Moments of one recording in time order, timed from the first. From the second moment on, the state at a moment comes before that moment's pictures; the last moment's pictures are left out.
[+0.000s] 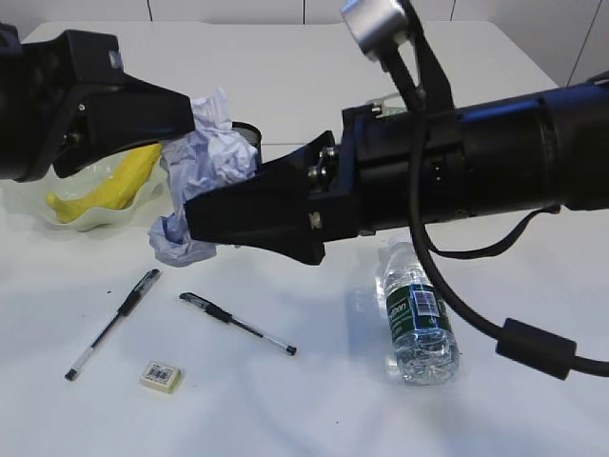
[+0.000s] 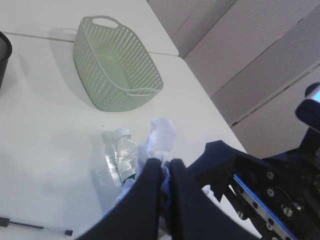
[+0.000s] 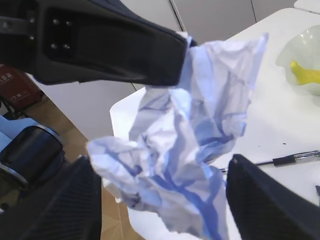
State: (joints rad) left arm -0.66 1.09 -0.78 -0.70 0.14 0.05; right arm 0.47 1.53 -0.93 1.67 0.90 -1.64
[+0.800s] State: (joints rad) left arm -0.66 1.09 -0.78 -0.71 0.14 0.05; right arm 0.47 1.55 -0.93 1.72 0.90 -1.64
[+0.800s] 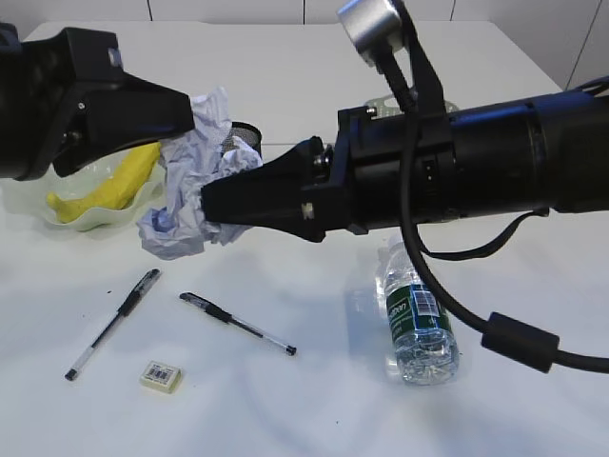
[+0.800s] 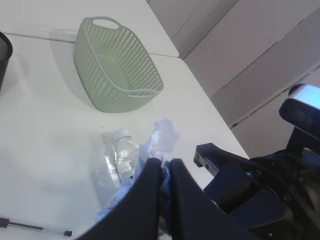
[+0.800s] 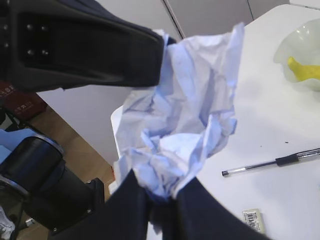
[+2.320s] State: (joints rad) left arm -0.47 1.09 -0.78 -0.40 0.24 0.05; right arm 0.53 1.55 -0.93 1.73 0.93 -1.64
